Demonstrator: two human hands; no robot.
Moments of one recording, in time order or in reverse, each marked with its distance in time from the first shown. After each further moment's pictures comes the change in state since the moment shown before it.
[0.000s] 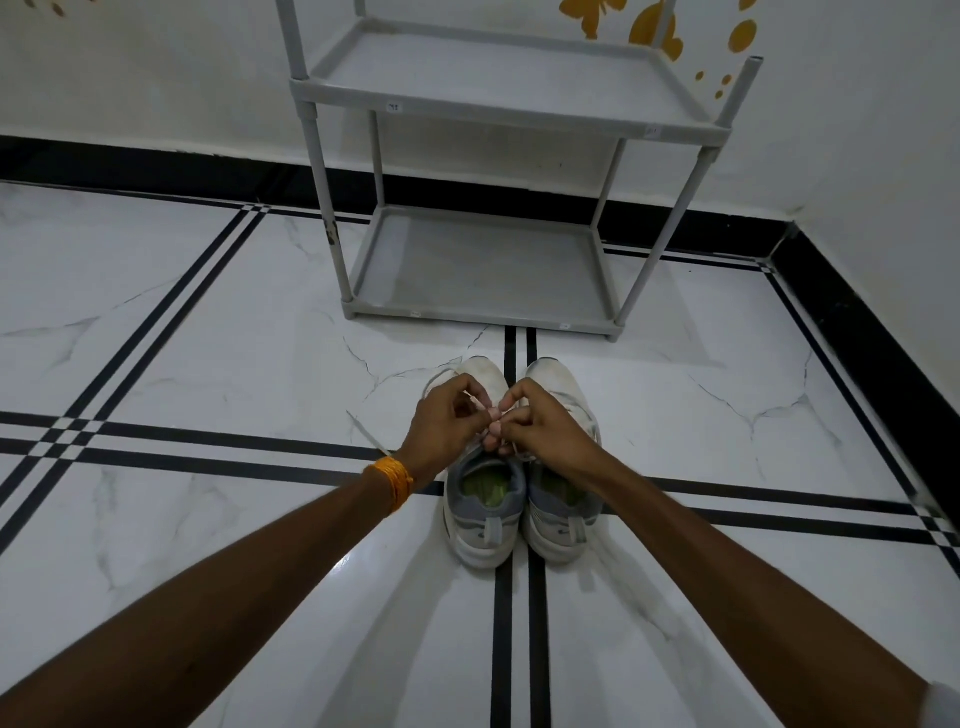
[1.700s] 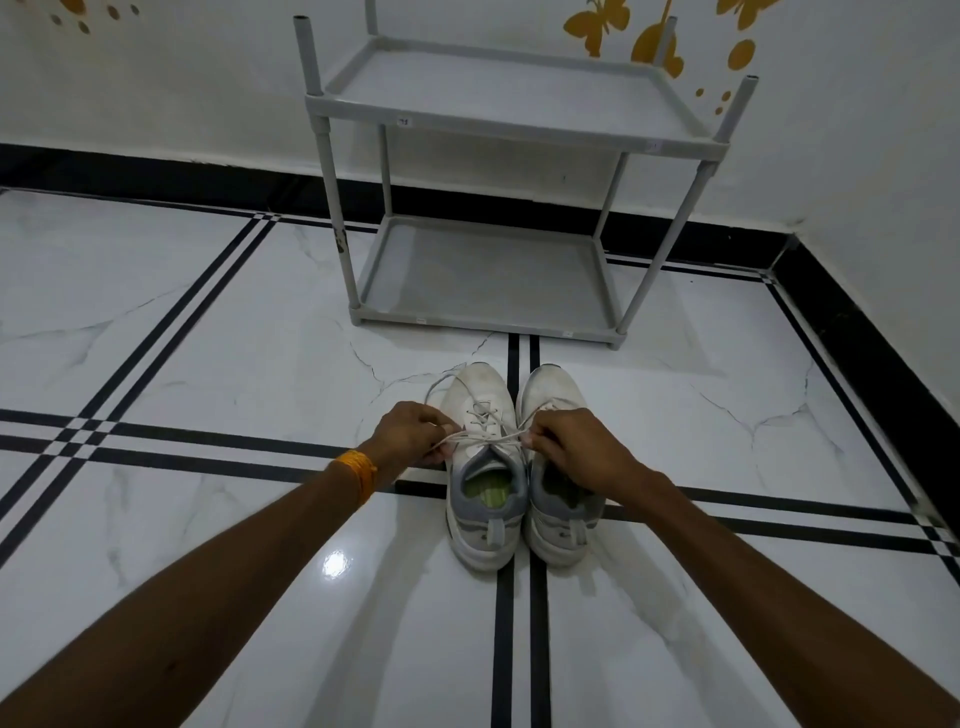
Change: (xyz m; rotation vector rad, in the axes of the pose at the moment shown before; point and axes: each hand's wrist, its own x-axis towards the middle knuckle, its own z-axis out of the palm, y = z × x) left_hand -0.003 -0.008 -0.042 -0.065 -0.059 -0.455; right_hand -0.015 0.003 -0.032 -0.888 0.048 -0.196
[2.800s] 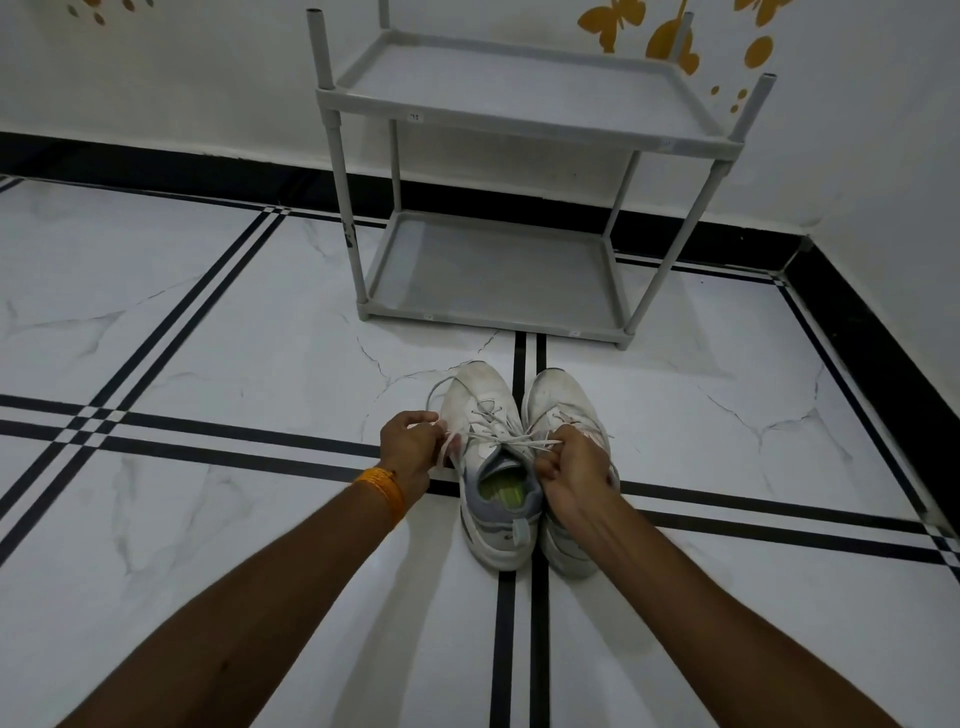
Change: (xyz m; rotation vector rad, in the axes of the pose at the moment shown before) left_hand 0.006 -0.025 0.027 -0.573 0.370 -0.136; right_hand 0.007 -0.035 0.041 1.719 0.575 0.995
